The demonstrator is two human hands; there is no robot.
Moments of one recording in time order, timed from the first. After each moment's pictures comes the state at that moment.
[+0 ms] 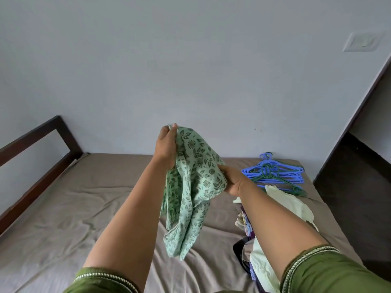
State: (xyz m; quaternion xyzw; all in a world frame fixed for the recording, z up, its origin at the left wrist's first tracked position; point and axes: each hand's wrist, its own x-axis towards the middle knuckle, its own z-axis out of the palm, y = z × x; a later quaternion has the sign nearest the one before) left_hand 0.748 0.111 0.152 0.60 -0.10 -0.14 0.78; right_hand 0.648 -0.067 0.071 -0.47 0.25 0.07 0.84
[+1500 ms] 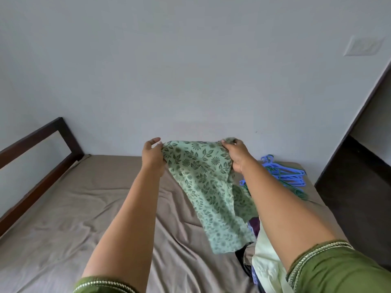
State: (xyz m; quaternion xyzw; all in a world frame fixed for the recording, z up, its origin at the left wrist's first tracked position) left_hand 0.766 0.143 0.131 0.62 0.07 -0.07 0.77; right_hand 0.689 -0.086 0.123 -0.58 0.24 -0.13 0.77
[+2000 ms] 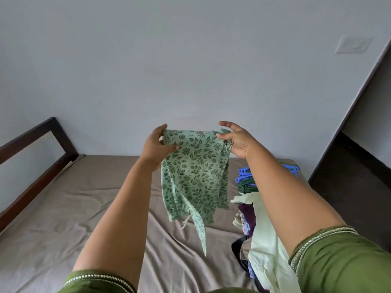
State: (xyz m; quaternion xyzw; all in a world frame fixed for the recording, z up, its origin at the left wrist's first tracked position) left_hand 0.756 0.142 0.151 0.71 -0.17 -0.11 0.68; right_hand 0.670 -0.097 0.163 -0.65 0.15 -0.11 0.74
